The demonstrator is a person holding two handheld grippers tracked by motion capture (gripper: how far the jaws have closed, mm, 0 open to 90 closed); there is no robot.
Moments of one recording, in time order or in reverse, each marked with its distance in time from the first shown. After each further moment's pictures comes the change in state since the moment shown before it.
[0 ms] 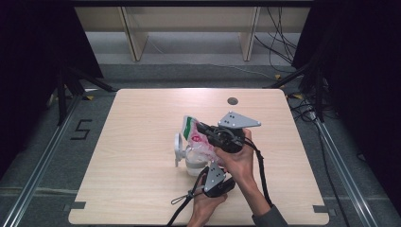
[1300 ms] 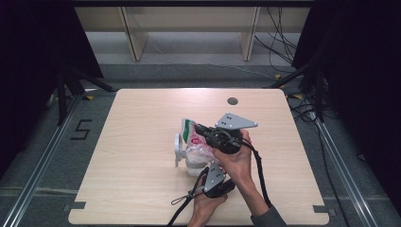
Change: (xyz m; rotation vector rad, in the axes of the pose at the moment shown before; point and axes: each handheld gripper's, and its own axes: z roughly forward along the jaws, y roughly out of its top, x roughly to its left) left arm 0.000 -0.002 0.000 -0.003 -0.009 -0.022; right arm 0.003 -0.004 0.006 0.021 0.012 0.001
